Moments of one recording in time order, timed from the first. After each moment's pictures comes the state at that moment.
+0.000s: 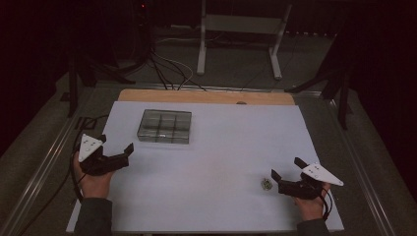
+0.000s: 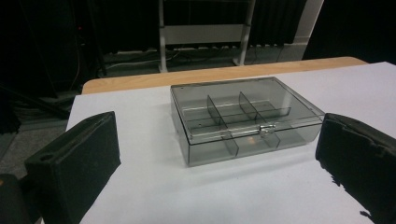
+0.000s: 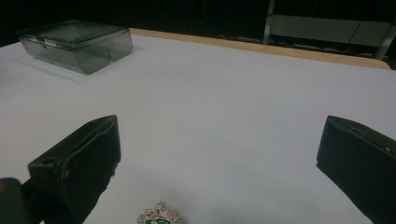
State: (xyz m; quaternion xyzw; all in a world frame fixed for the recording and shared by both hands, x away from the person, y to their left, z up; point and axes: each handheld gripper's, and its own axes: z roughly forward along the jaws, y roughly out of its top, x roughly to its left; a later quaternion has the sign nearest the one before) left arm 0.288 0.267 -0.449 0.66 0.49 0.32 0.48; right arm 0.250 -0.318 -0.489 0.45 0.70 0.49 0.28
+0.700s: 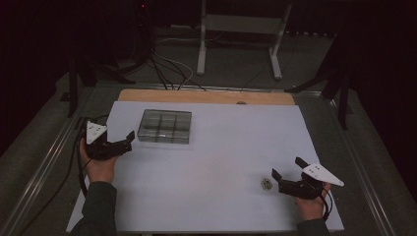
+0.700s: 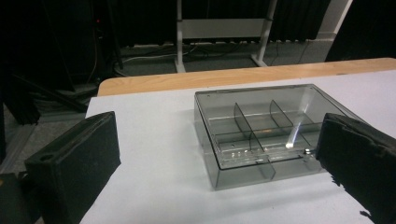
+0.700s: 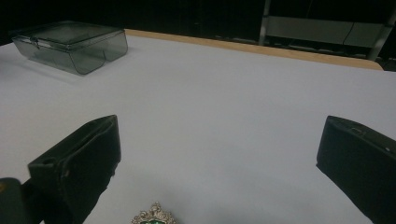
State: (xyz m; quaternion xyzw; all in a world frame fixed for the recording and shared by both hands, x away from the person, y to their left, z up) left arm 0.334 0.269 -0.455 0.65 0.52 0.33 0.45; right arm 0.250 -0.318 -0.489 0.45 0.69 0.49 0.29
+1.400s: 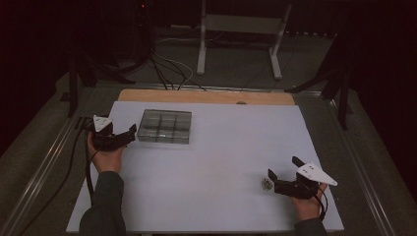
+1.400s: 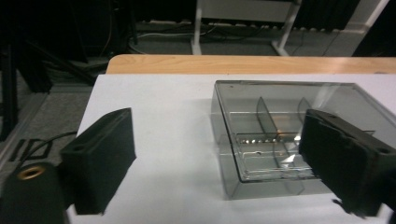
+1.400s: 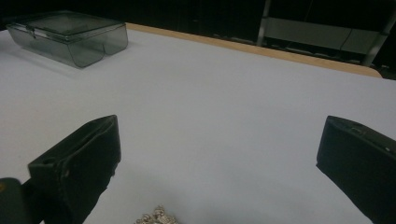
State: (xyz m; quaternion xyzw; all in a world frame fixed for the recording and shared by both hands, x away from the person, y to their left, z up) left arm 0.364 0.263 -0.464 0.63 0.57 0.31 0.41; right arm 0.251 -0.305 -0.488 0.44 0.70 0.47 0.30
